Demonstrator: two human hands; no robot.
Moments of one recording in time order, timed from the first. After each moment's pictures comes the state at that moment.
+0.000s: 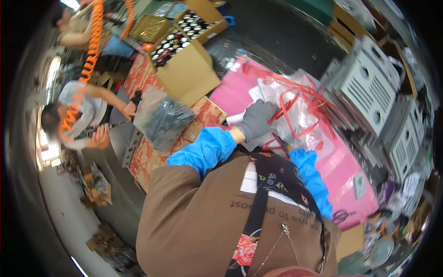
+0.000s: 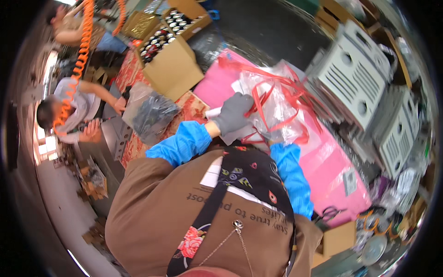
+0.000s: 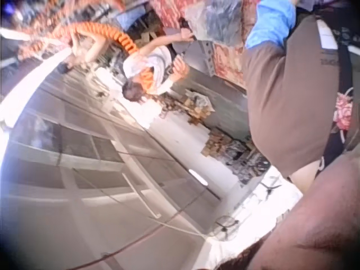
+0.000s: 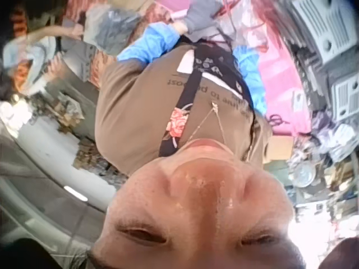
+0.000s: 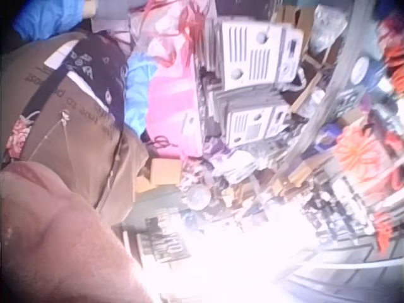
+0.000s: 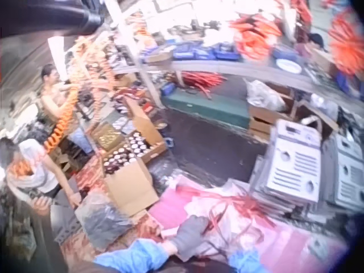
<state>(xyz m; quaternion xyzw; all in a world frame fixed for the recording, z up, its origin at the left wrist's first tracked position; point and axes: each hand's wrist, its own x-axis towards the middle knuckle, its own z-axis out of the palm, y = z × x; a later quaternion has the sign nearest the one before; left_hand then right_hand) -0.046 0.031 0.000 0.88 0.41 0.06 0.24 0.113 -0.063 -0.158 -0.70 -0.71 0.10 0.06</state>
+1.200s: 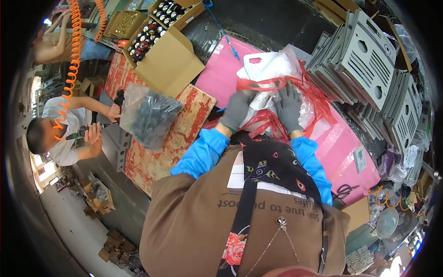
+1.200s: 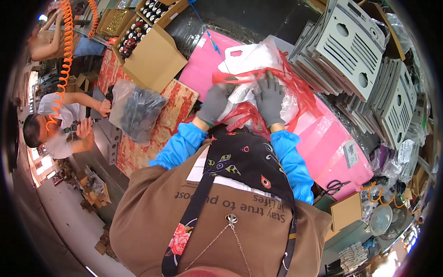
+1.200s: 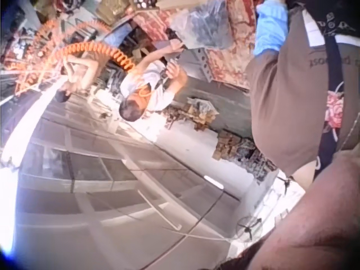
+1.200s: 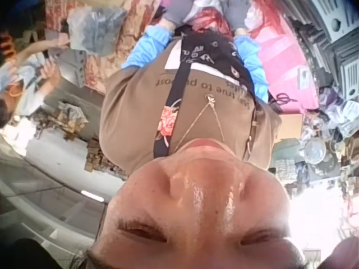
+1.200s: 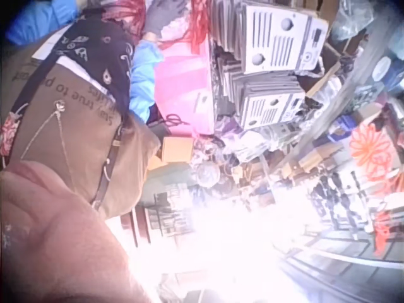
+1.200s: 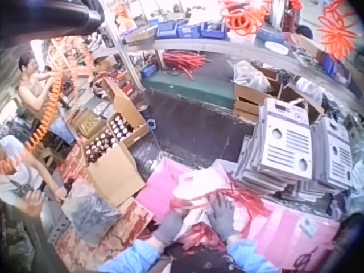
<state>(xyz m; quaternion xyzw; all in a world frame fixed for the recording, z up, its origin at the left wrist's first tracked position) -0.080 0.020 -0.014 0.73 0.44 0.13 0.51 0.116 -0.048 -0.118 -0.74 -0.63 0.11 0.20</state>
